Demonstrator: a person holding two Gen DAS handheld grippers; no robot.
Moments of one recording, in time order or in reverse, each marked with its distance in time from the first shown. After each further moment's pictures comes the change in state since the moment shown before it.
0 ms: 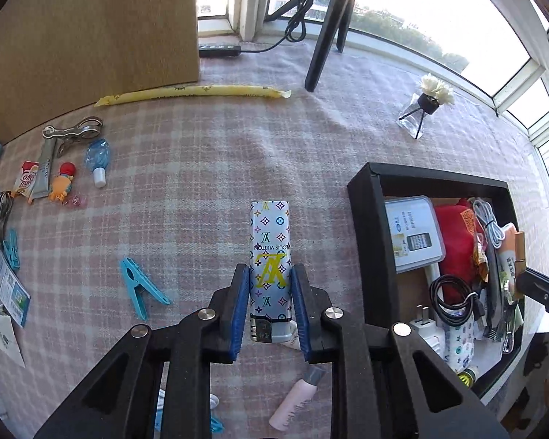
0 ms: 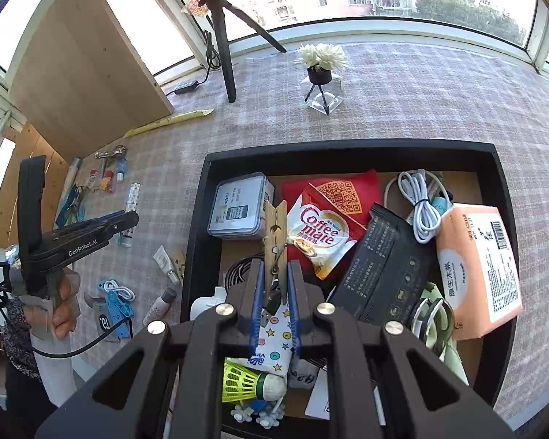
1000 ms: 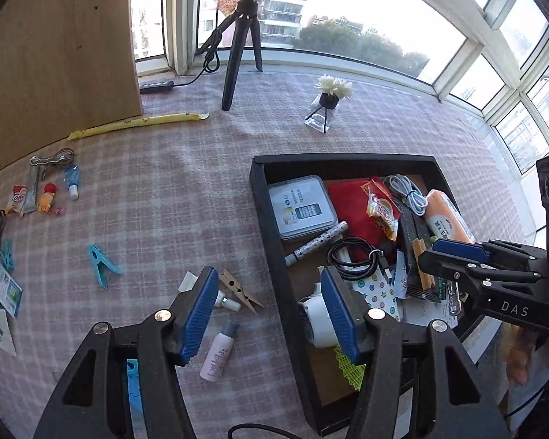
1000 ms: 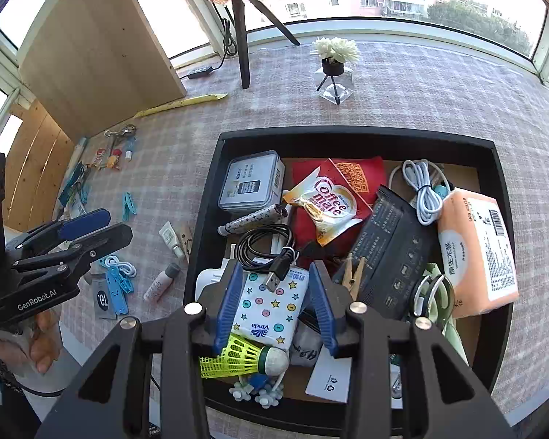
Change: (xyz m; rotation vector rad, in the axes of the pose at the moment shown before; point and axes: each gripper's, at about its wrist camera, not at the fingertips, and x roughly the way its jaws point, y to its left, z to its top) left arm -0.035 -0.051 -0.036 0.088 -0.065 -0.092; right arm -0.006 0.018 -0.017 -0.075 0.022 0.004
